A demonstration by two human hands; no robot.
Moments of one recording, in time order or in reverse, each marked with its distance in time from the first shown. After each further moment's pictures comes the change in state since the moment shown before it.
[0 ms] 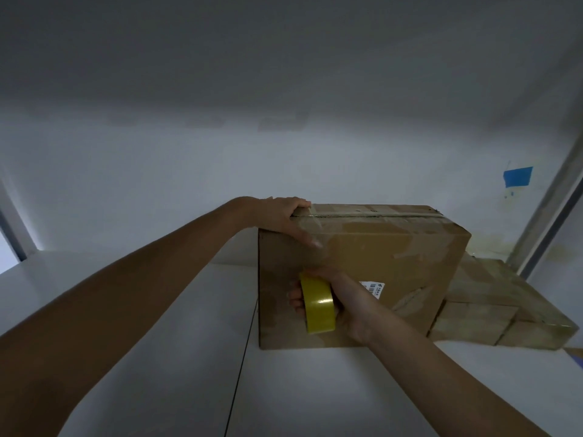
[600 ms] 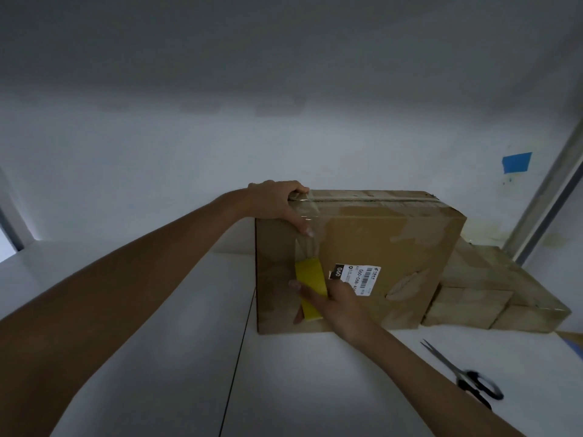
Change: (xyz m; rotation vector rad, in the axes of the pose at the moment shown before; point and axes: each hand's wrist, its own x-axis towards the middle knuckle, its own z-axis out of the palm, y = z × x) left_hand 0.000 -0.003 0.008 -0.019 0.152 0.000; right_hand -0.007 0.040 -0.015 -0.774 0.118 -0.418
